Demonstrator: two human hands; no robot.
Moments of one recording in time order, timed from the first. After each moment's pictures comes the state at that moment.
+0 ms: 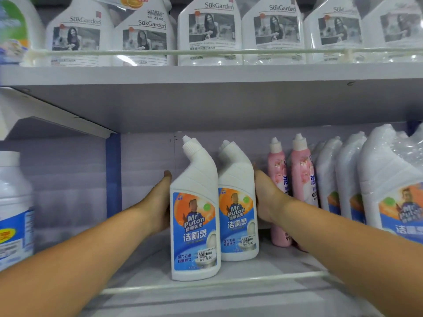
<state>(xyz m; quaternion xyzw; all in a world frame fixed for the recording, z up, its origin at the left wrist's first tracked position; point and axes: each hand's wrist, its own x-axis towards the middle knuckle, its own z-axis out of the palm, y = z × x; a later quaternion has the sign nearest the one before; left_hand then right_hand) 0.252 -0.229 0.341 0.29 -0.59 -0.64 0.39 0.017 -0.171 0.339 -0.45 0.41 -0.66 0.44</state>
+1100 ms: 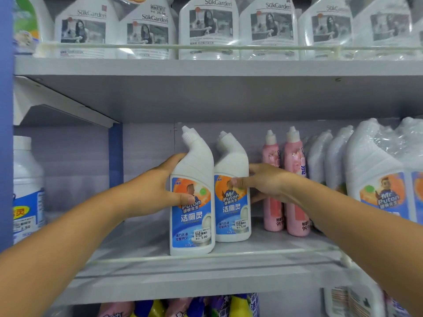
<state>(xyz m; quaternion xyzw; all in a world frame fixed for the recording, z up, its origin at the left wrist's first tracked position) 0.296 -0.164 0.353 0.28 -0.88 -0.19 0.32 0.008 -0.114 0.351 -0.63 0.60 -0.45 0.23</state>
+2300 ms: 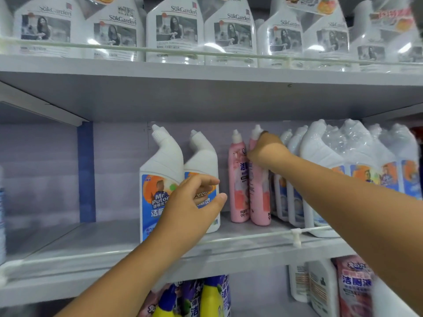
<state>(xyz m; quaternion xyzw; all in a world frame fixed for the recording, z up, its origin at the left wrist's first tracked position) 0.201 -0.084 0.284 0.17 -0.79 -0.29 0.52 -0.005 -0.050 0.406 -0.43 0.80 -0.39 -0.13</state>
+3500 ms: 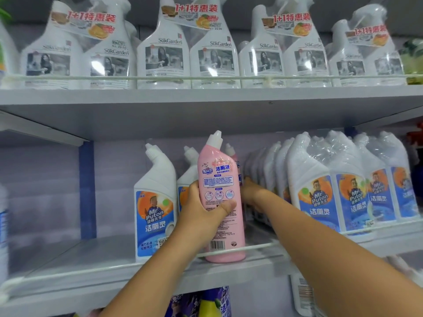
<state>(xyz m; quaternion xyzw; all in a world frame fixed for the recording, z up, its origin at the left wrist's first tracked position) 0.155 -0.078 0.297 0.25 -0.74 -0.35 0.51 -0.021 -0.078 0.341 -0.48 0.73 -0.48 0.13</state>
